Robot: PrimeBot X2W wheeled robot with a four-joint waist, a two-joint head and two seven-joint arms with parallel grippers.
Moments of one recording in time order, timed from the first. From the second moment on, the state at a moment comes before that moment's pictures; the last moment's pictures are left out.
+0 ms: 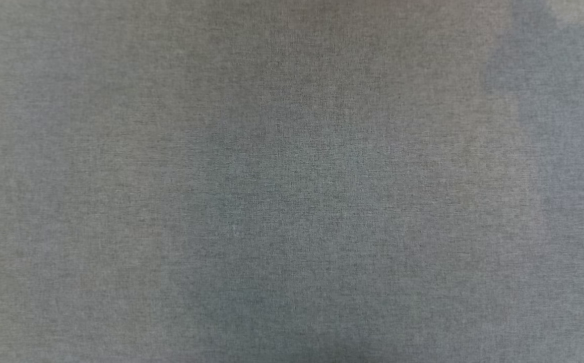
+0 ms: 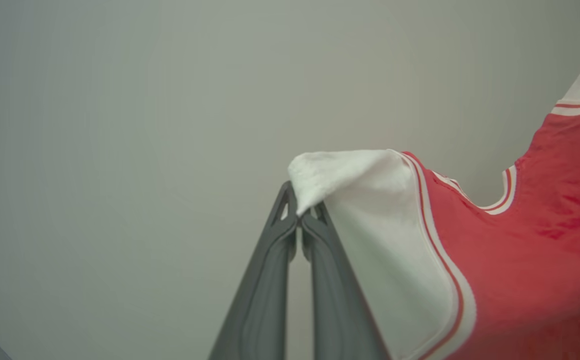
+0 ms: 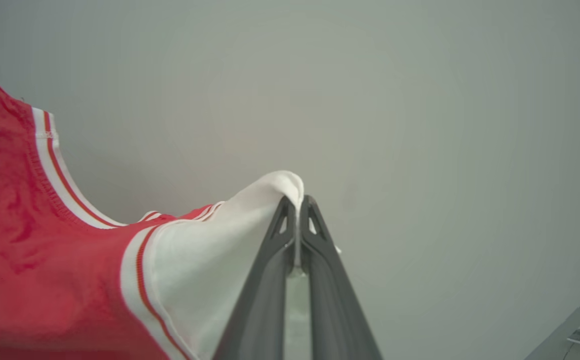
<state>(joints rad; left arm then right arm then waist) -2.01 0.48 -0.98 0.75 -0.74 -0.13 -0.11 -1.76 -0.70 0.57 0.60 0.63 0.13 0.15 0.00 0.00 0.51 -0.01</state>
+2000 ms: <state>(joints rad) -0.02 0.56 -0.61 0.39 -0.90 0.05 -0.26 -0.01 -0.77 0.71 0.43 1.08 0.13 -0.23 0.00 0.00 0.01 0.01</state>
